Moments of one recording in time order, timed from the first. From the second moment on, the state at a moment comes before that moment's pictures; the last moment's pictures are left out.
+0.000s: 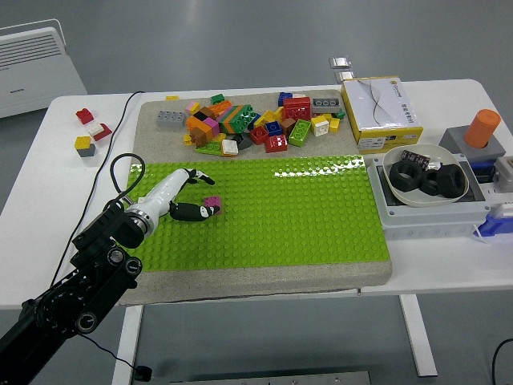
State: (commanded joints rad) left arm -0.44 0.09 -0.99 -1.11 1.79 0.01 0.18; right arm 0.13 -0.10 2.05 0.18 -2.27 -0.03 -0.21
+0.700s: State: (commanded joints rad) left arm -0.25 0.19 -1.00 -1.46 2.12 0.17 0.25; right arm 0.12 -0.10 2.05 0.18 -2.27 -0.04 -0.20
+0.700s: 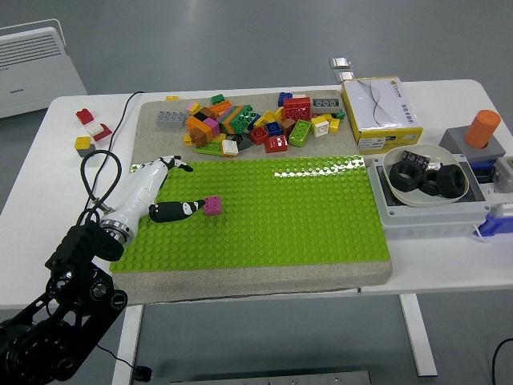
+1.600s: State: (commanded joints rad) left arm -0.29 0.13 -0.90 -1.26 2.27 0.20 0.26; right arm 0.13 -0.10 2.02 0.18 -2.27 -0.04 -0.21
